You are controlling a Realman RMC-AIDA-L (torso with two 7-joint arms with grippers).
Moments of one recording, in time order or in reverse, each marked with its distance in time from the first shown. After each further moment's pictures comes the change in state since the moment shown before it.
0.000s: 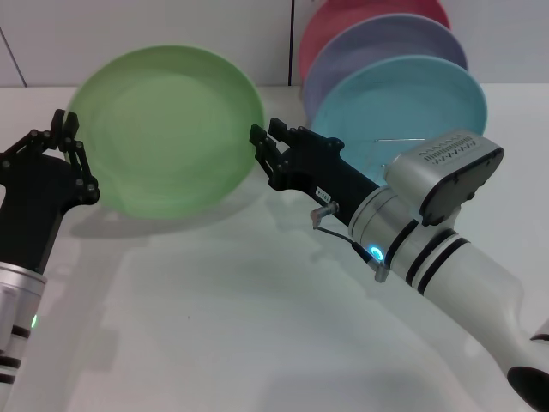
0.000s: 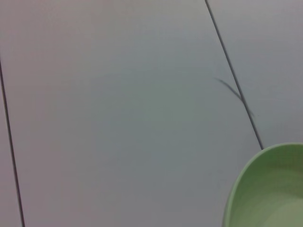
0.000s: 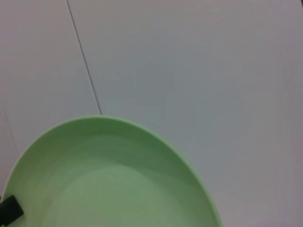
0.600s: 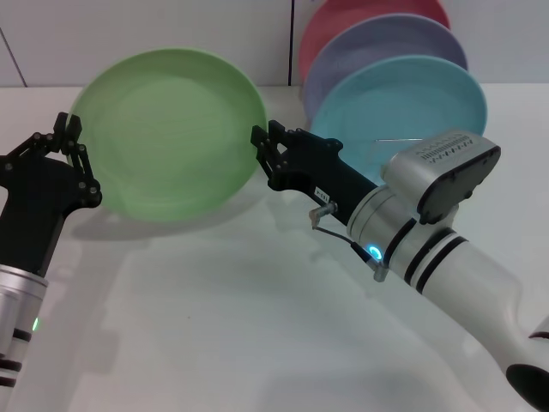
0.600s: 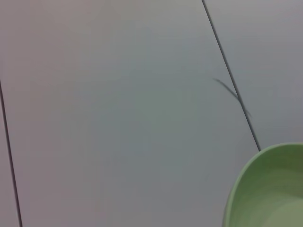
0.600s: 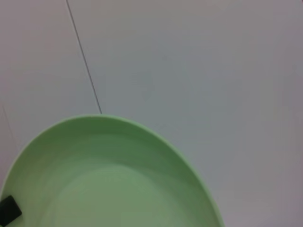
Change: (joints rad) left arm 0.004 0.000 0.007 -0.001 0.000 0.001 0.000; right arm 0.005 0.000 0.003 0.001 0.000 0.014 0.001
